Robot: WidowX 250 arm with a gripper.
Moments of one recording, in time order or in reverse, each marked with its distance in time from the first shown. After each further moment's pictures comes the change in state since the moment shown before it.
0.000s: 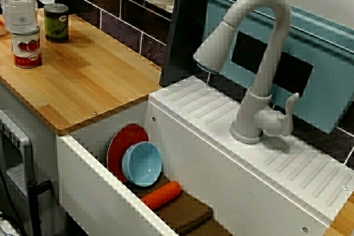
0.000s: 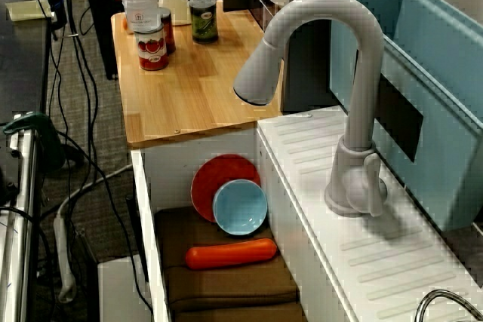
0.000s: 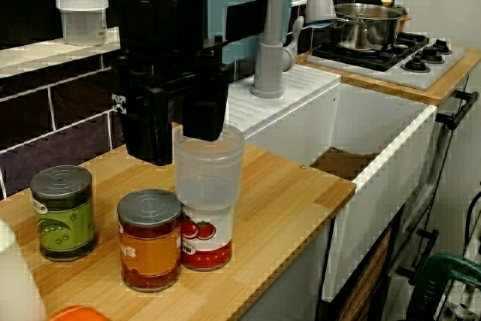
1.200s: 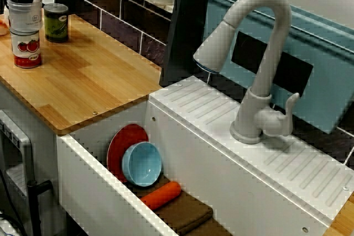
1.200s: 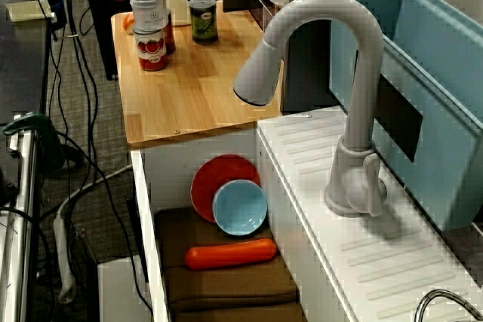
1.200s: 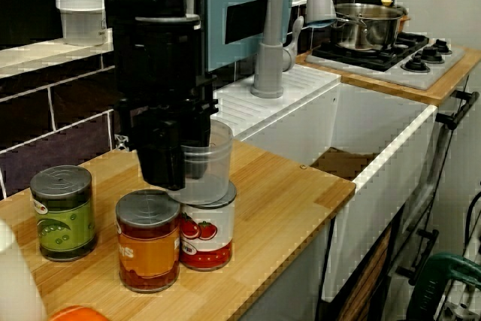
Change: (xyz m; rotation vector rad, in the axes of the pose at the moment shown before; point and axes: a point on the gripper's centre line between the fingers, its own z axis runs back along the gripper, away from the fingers) arm 0.004 -0.006 -0.028 0.012 0.068 0.054
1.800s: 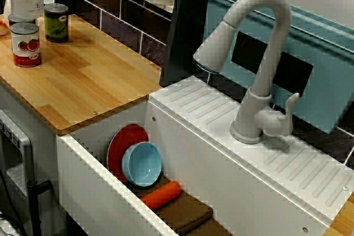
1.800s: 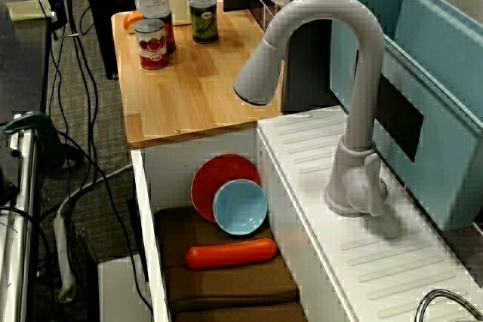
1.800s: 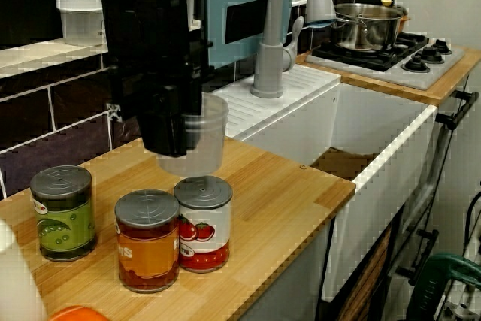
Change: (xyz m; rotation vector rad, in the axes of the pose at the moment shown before) arm 0.003 0.001 0.024 -0.067 -0.016 0.002
